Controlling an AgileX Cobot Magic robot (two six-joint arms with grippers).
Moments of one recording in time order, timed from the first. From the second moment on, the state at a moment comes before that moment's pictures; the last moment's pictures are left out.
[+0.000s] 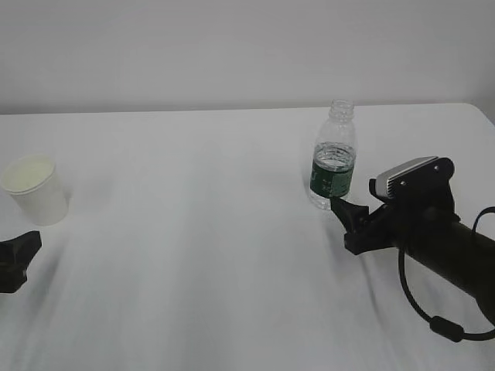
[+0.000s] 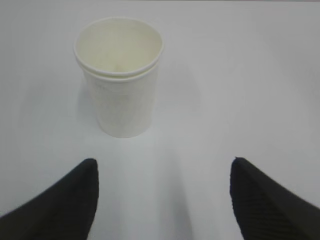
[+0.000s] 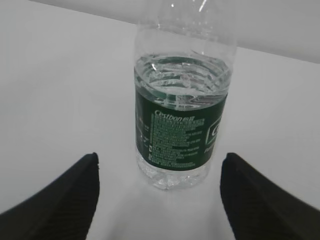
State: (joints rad) left arm -0.07 1.73 -0.12 0.03 -1.14 -0.10; right arm 0.20 2.04 -0.53 -0.21 -1.14 -0.07
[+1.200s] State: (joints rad) left arm -0.07 1.73 -0.12 0.06 -1.14 -0.10; right arm 0.20 2.17 -0.68 -0.21 -1.14 -0.03
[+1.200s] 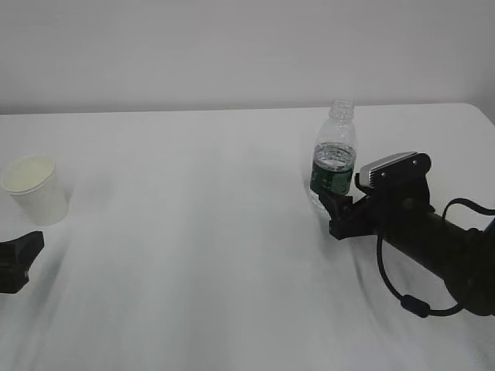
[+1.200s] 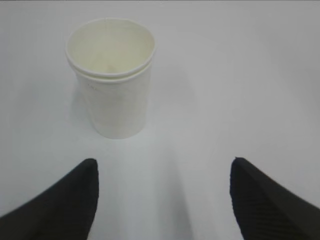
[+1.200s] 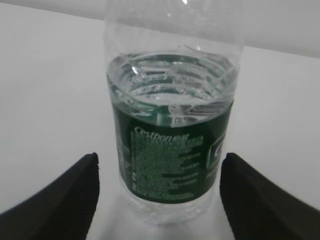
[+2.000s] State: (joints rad) left arm -0.07 1.73 -0.12 0.06 -1.14 -0.10; right arm 0.20 2.18 -0.78 -0.21 -1.12 -0.01
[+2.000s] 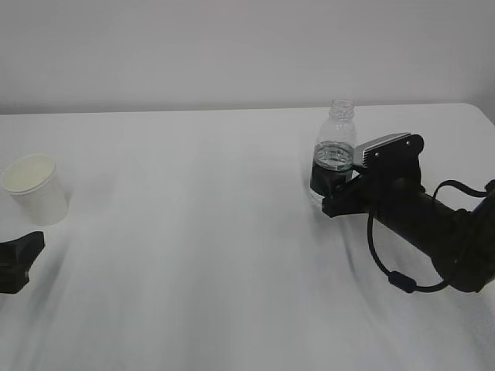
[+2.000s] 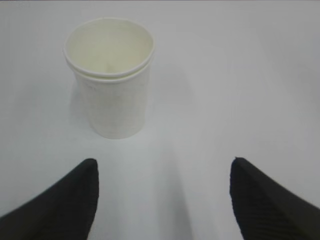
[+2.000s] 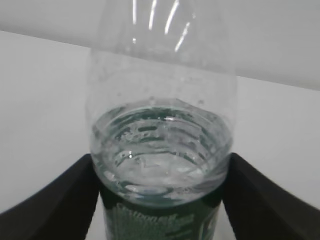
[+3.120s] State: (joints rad) left arm -0.07 1.73 -0.12 0.07 -1.14 -0.10; right arm 0.20 2.29 -0.90 -0.24 -1.13 0.03
